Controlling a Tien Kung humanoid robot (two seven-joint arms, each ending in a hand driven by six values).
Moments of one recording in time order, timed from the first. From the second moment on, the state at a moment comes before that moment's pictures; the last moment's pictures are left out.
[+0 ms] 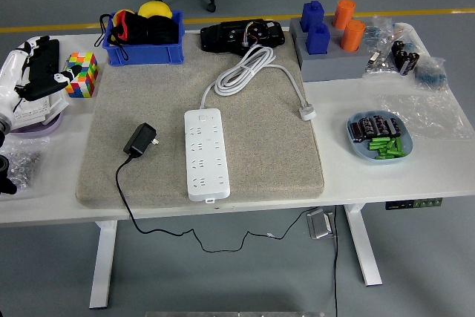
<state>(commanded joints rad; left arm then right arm) -0.29 0.22 -1.63 -1.29 1.83 -0.03 0.17 0.06 -0.22 1.39 0.35 -1.38 0.06 -0.25</state>
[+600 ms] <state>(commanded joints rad) -0.30 0.22 -1.63 -1.30 1.84 -0.03 0.17 0.06 -0.22 1.40 0.35 -1.38 0.06 -0.25</state>
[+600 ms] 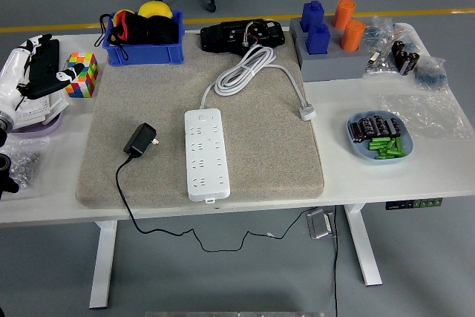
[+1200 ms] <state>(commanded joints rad) -0.30 0.22 -1.62 -1.31 1.83 -0.04 0.18 0.06 -0.22 1.40 0.35 -1.38 0.06 -0.25</state>
